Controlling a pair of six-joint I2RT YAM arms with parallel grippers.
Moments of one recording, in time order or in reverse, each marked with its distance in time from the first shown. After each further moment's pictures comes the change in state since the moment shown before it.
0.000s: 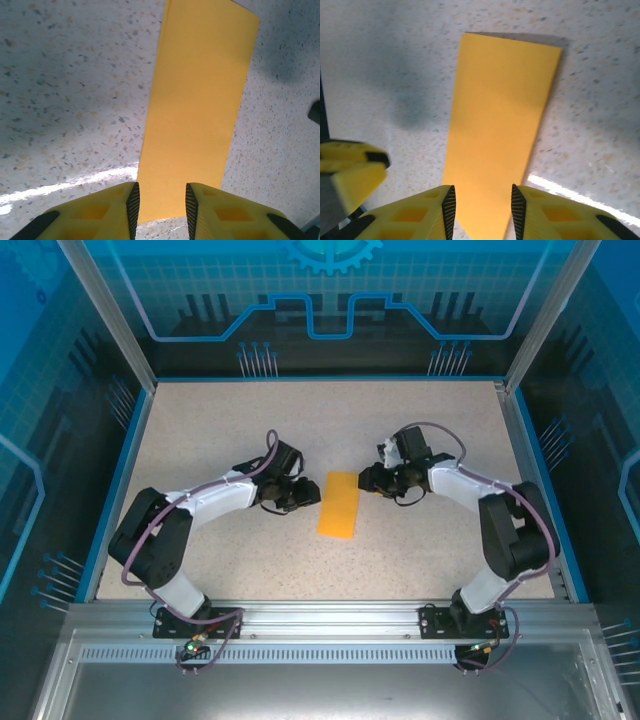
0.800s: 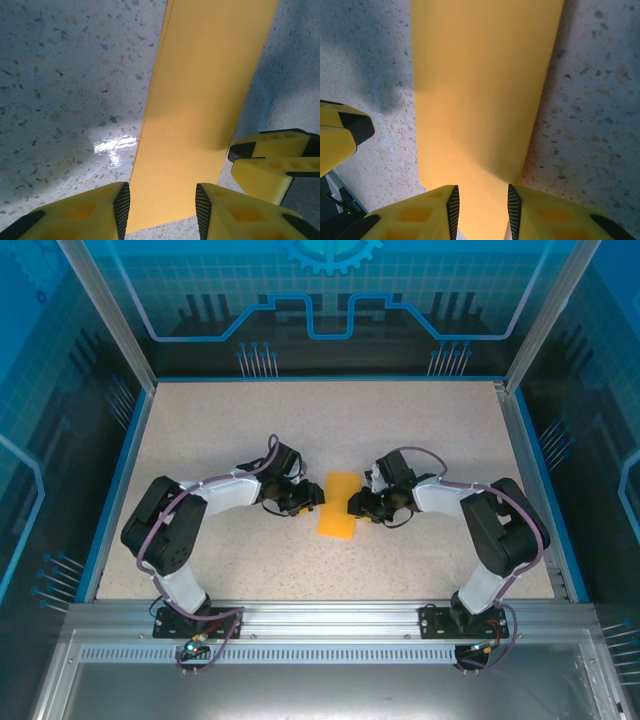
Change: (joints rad) left arm 0.027 0.103 -0.005 0.069 0.147 -0.027; right arm 0.109 0.071 -0.137 0.135 0.008 0.134
